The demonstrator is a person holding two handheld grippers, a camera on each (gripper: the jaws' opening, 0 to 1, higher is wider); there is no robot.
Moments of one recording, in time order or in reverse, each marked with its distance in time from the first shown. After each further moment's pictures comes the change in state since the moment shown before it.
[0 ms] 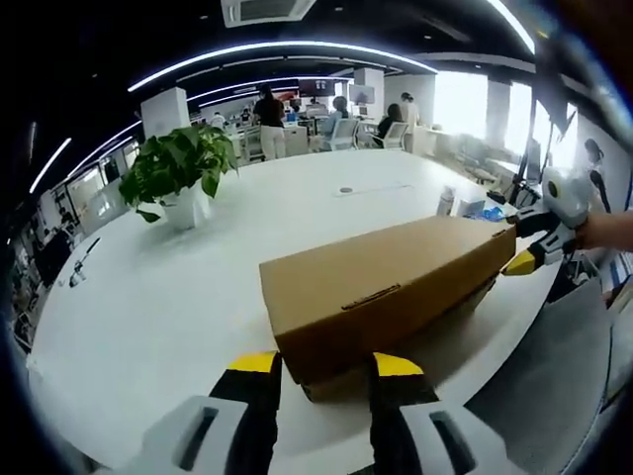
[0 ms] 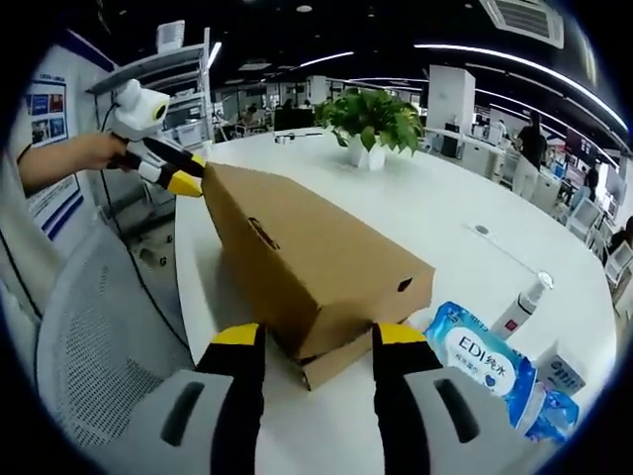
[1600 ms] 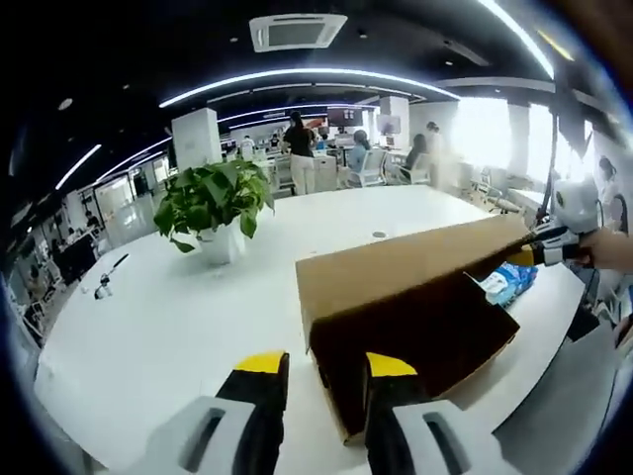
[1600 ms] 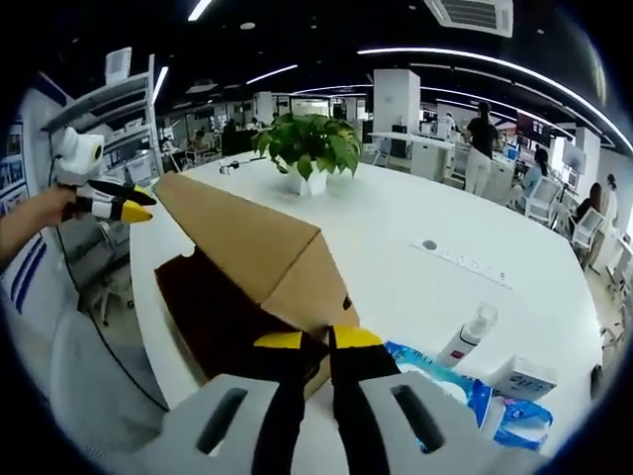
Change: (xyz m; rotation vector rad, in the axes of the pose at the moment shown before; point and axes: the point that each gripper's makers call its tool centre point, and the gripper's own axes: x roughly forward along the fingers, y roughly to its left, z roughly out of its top) left arm -0.024 0.031 0.066 -0.023 -0.144 0.107; right arm -0.013 -0.061 0.060 0.139 -0.066 -0.192
